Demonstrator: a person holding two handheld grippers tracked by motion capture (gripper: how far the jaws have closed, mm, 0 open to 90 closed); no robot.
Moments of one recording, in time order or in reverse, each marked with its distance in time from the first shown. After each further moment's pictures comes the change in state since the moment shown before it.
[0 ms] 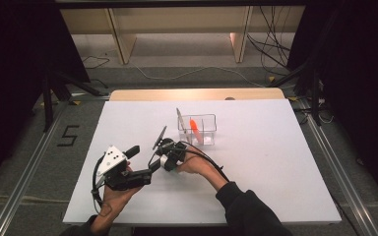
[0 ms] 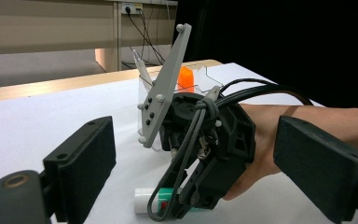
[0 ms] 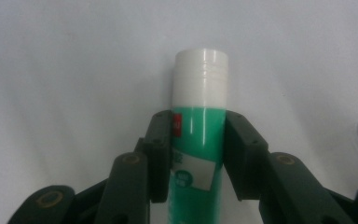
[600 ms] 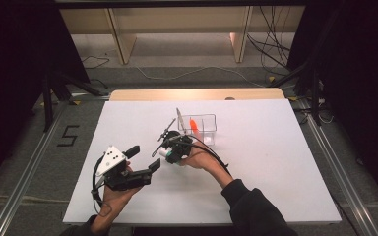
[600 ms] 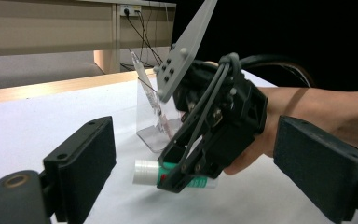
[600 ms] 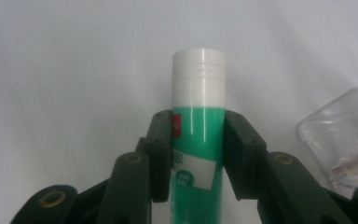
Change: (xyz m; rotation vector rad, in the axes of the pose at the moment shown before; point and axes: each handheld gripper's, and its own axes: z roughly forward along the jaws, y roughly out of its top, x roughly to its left) left arm 0.000 0.000 -0.001 -0.005 -0.007 0.004; right arm -0.016 -0.008 -0.027 -0.127 -0.016 0.031
